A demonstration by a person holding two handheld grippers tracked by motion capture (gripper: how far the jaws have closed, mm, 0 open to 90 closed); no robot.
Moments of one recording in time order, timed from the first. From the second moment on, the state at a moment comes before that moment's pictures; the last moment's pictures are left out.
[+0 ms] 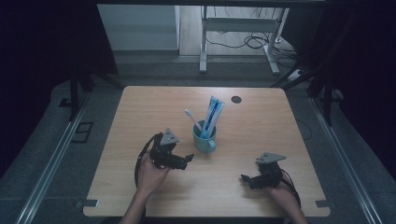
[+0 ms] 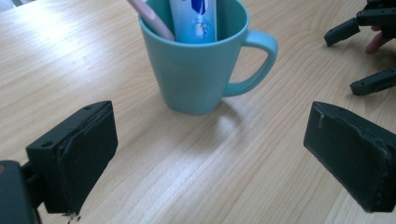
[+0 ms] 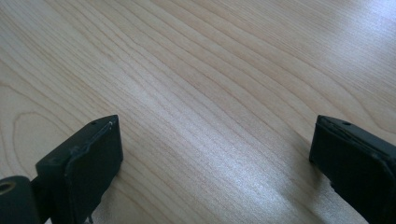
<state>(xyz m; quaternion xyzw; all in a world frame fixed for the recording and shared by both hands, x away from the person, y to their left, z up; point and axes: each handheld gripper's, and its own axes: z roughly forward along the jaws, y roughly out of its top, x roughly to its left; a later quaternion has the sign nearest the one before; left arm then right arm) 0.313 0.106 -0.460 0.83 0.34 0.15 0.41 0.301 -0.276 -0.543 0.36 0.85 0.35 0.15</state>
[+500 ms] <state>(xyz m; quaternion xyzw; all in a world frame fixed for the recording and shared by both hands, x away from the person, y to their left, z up) 0.296 0.135 -0.472 0.82 0.37 0.15 0.41 0.301 -0.276 -0.543 0.36 0.85 0.35 0.15</state>
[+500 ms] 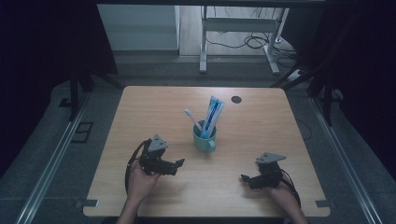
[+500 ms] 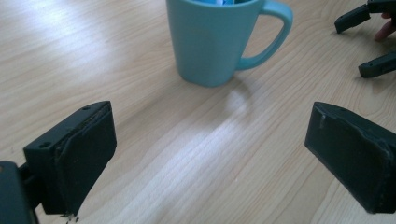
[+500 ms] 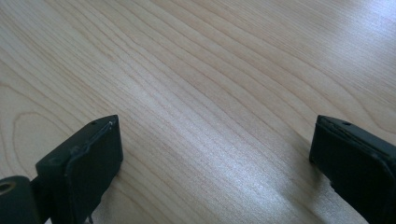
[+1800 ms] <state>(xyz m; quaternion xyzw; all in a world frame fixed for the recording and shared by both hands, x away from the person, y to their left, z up) 0.279 0.141 -0.541 0.84 0.39 0.14 0.35 0.301 -0.276 -0.543 0.36 0.85 0.35 0.15</state>
